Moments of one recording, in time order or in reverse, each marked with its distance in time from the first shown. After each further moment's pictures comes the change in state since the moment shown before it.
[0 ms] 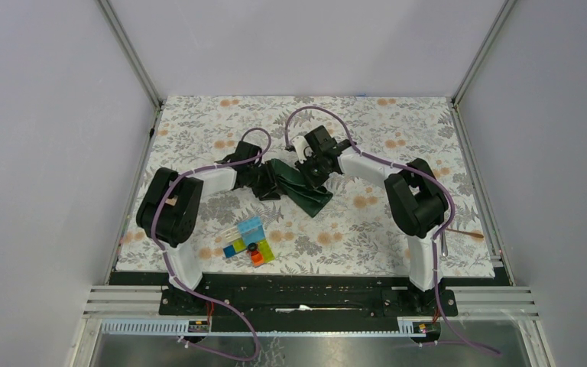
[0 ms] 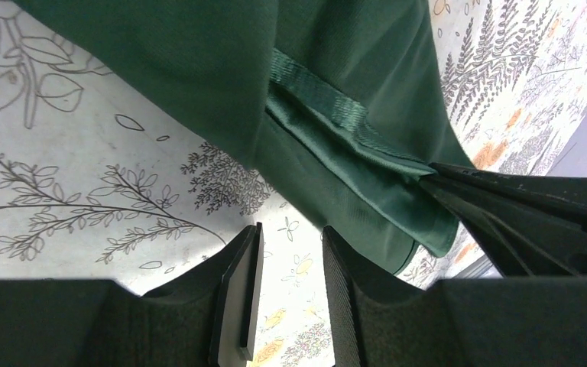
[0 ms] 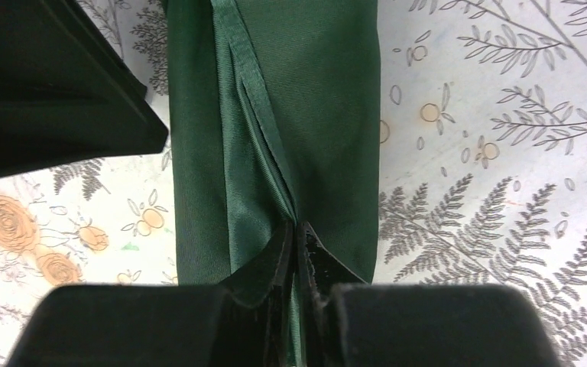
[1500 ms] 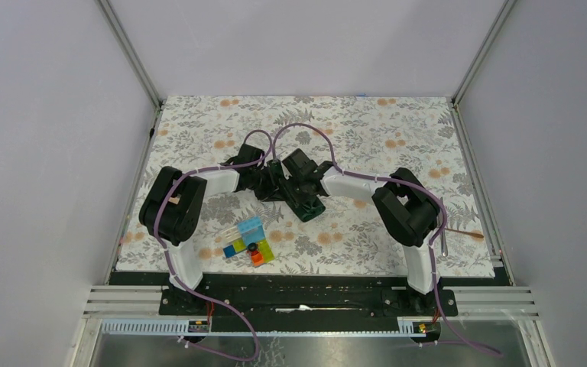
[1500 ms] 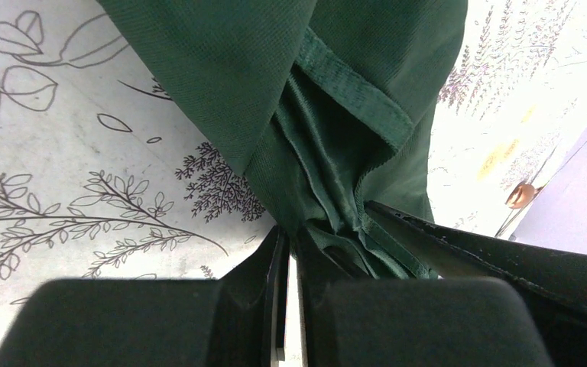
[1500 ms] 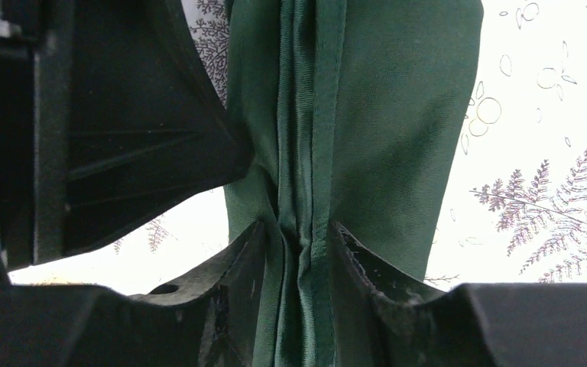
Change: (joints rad) left arm -0.023 0.024 -0.014 0.027 -0.004 -0.003; right arm 0.190 -0.011 -0.100 0.116 0.254 0.282
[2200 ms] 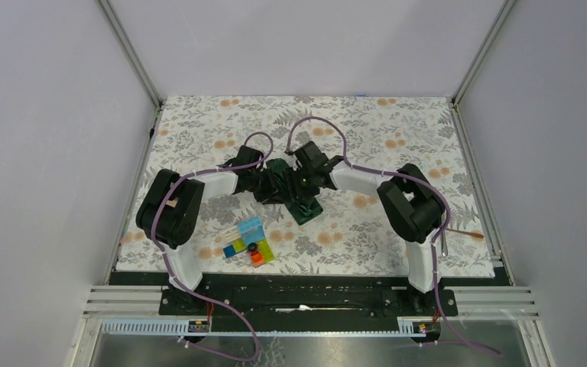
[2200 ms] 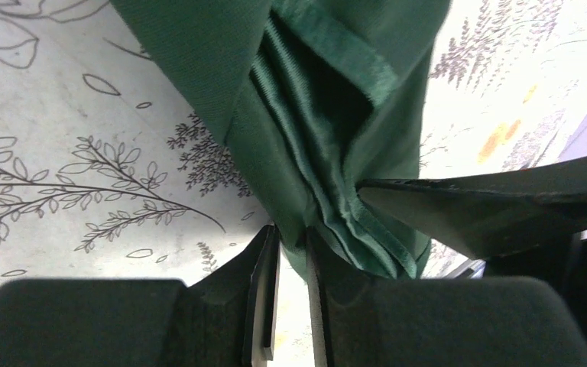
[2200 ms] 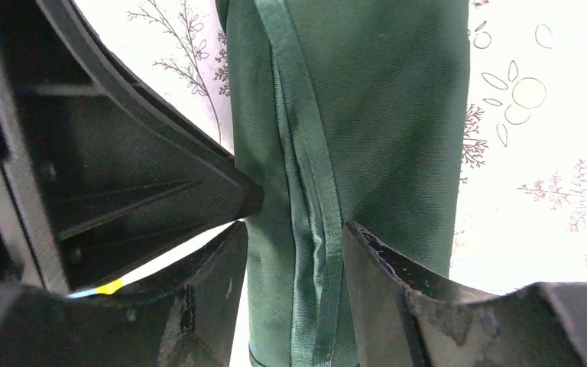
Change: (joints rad) left arm -0.002 -0.039 -0.028 0.000 0.023 0.008; right arm -0.078 -0.004 -0.020 0.050 -0.199 0.212
